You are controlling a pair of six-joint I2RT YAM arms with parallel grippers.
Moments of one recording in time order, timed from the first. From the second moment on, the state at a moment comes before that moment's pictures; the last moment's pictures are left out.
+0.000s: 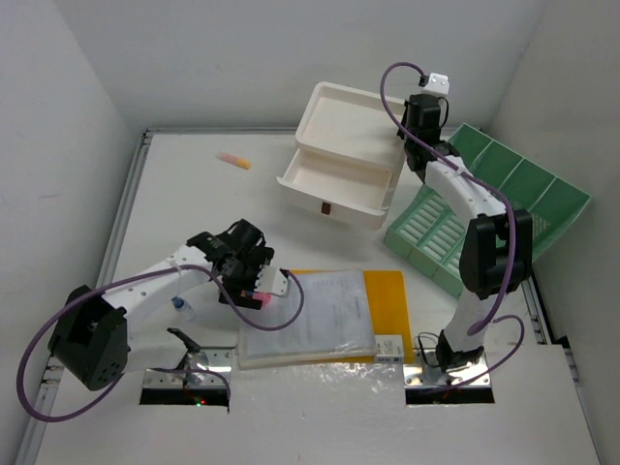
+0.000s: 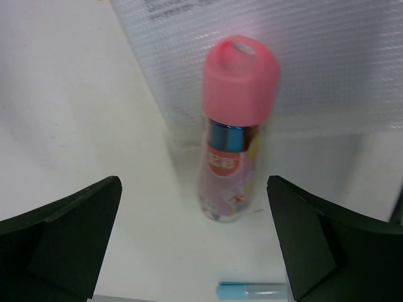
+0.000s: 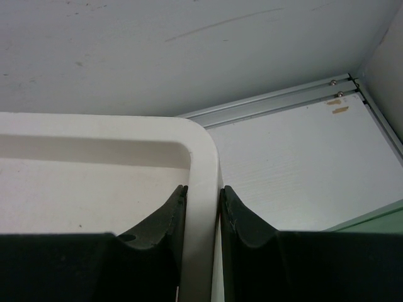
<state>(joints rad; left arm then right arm) -0.60 1.24 0.78 -0.88 0.12 1.15 0.19 1.83 1.49 0.04 0.40 0.21</state>
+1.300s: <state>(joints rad) -0.63 1.40 1.40 -0.43 0.24 1.02 0.19 1.83 1.49 0.04 0.38 0.19</state>
